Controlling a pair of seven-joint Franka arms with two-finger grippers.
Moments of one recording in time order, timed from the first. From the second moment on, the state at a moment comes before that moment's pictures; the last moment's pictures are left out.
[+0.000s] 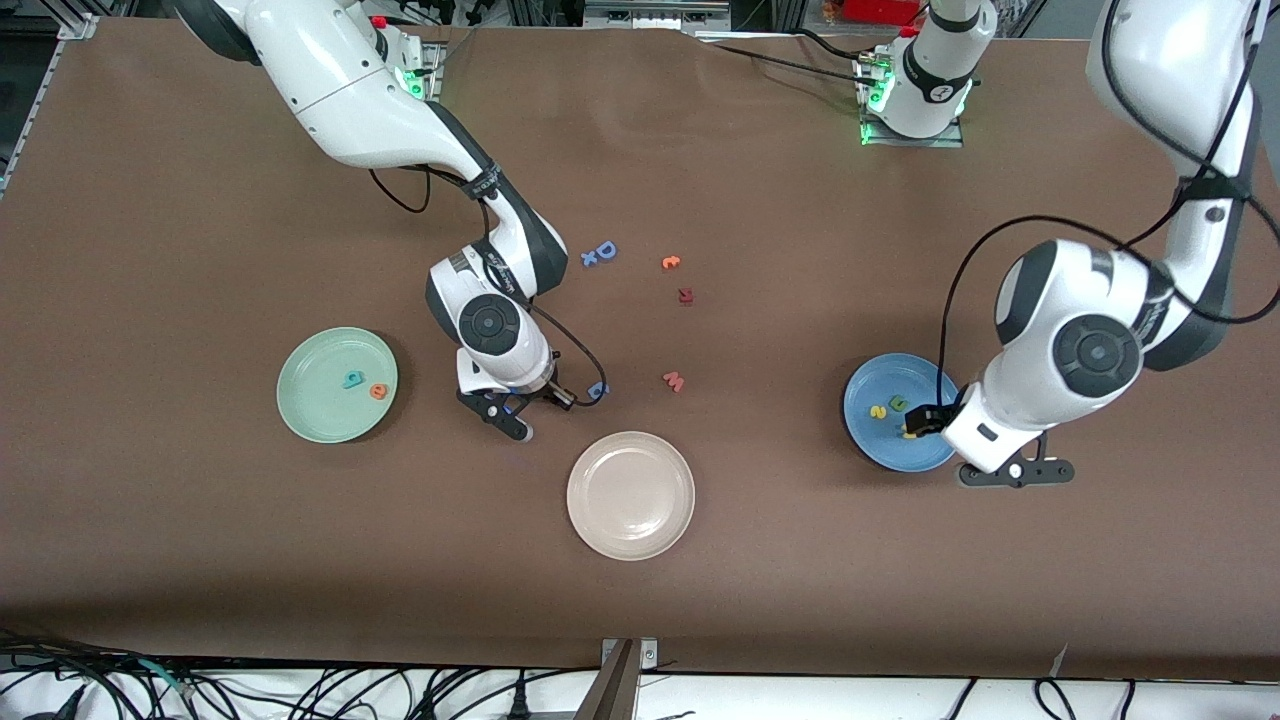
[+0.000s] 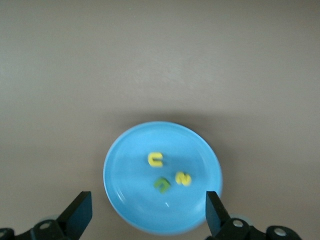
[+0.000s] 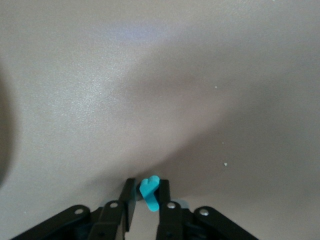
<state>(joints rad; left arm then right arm) 0.09 0.51 -0.32 -1.51 0.21 1.92 -0.35 0.43 0.81 0.14 -1.54 -0.09 2.33 1.18</state>
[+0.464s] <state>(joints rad) 0.11 0.41 -0.32 -1.42 0.18 1.72 -0.18 0.42 0.81 0.14 -1.54 -0.09 2.32 1.17</state>
